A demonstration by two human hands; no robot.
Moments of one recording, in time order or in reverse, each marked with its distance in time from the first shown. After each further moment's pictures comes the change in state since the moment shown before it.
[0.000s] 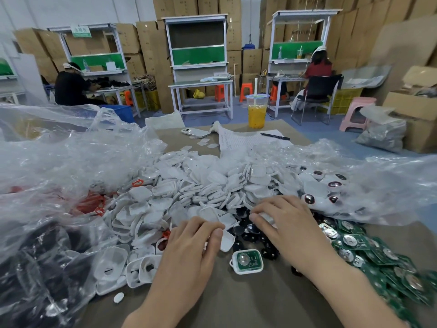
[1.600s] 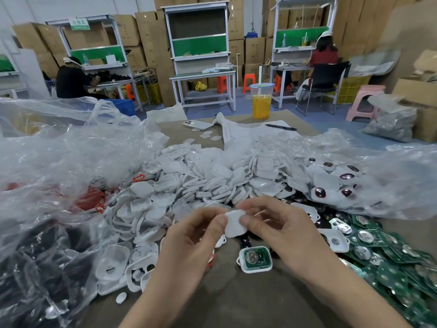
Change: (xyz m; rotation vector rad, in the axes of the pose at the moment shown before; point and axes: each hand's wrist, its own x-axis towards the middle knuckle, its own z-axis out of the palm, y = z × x) left_hand 0.009 0.009 -0.013 -0.845 0.022 -0.227; right_hand -0.010 -0.033 0.001 0.979 -0.020 0.025
